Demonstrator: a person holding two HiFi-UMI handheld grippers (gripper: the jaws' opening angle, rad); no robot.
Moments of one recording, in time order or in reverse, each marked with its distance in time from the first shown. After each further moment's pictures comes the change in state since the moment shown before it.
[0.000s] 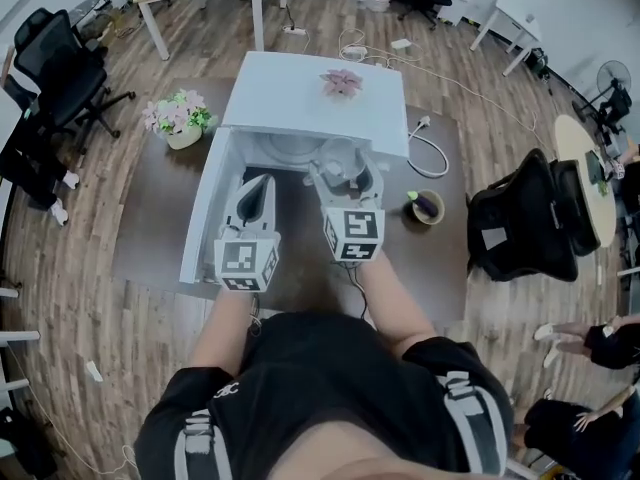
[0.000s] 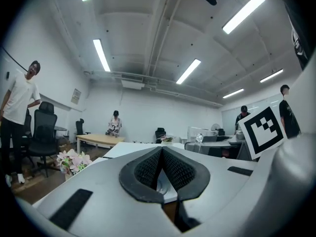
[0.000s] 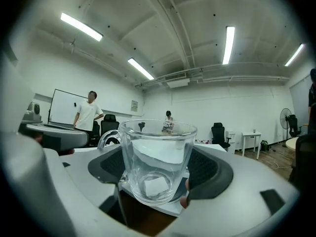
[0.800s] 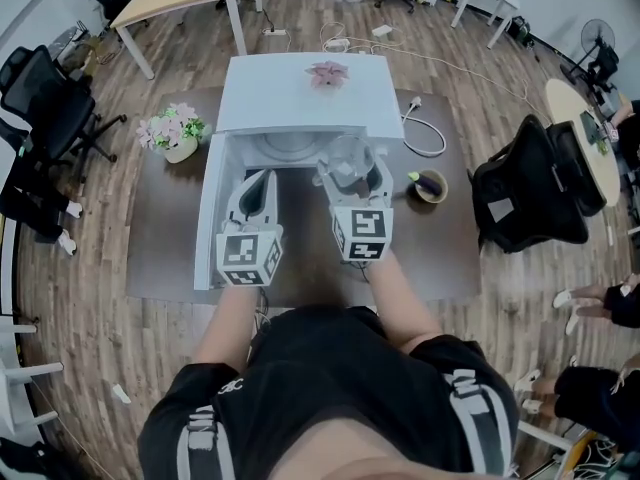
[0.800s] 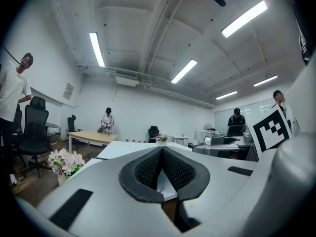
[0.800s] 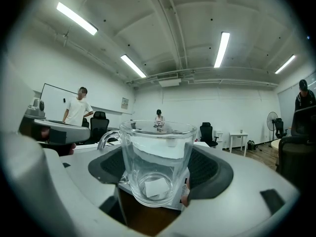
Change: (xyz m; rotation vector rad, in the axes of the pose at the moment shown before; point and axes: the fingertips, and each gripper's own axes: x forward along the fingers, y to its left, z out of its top) left arm 0.004 -0.001 0.005 -0.017 0.019 -0.092; right arm -0.029 -0.010 -0.004 0.003 0.032 -0.128
